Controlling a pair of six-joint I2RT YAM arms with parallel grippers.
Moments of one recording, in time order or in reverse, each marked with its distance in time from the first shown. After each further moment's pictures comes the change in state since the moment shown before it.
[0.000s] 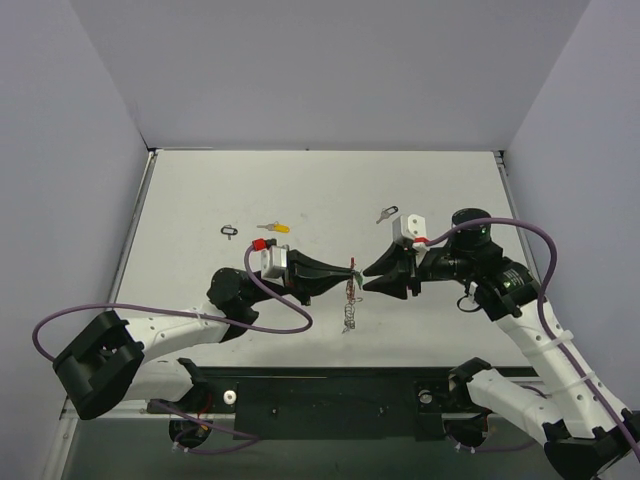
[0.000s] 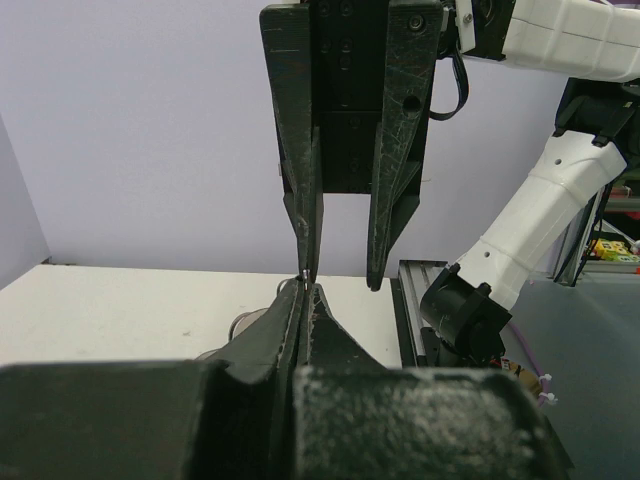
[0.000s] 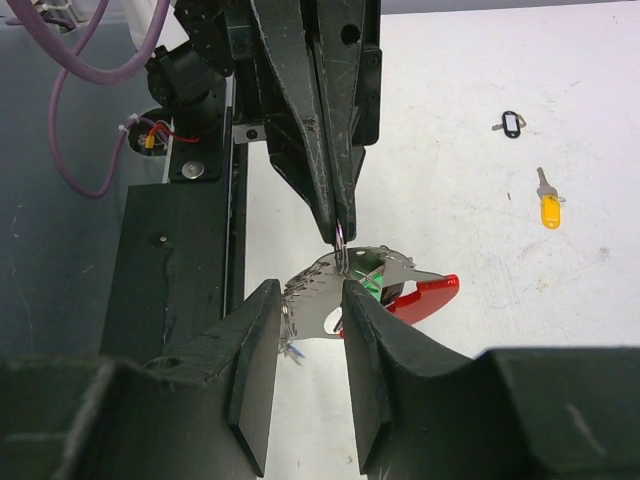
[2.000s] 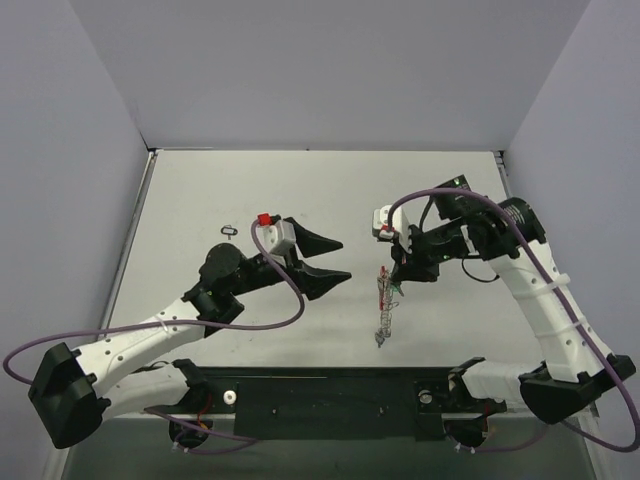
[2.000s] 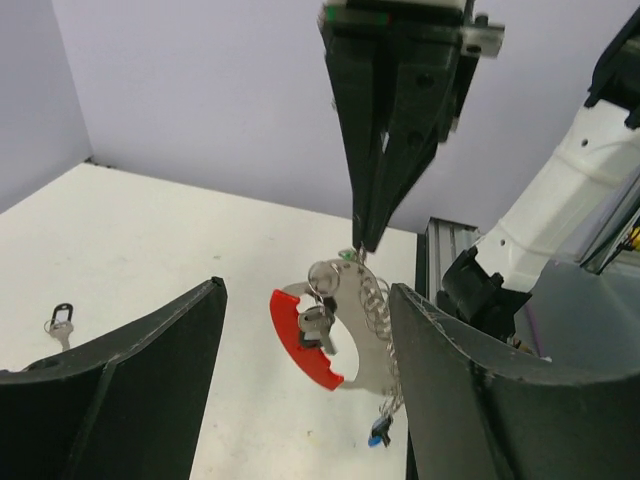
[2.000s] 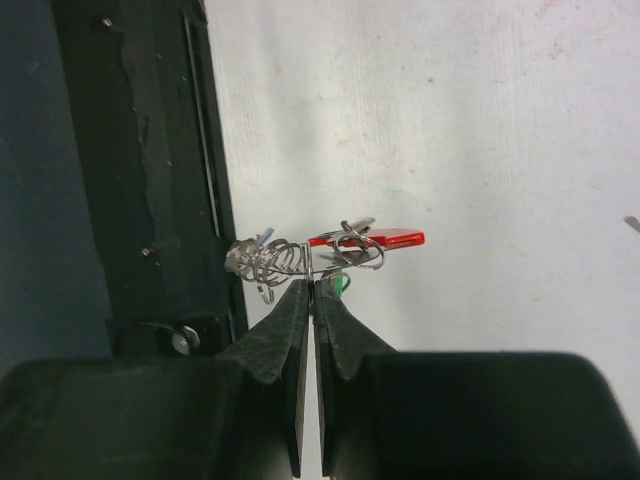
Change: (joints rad) left arm 0.020 -0.226 0.168 -0.642 -0.102 0.056; right arm 0.023 0.298 0.493 -0.836 0.362 -0.397
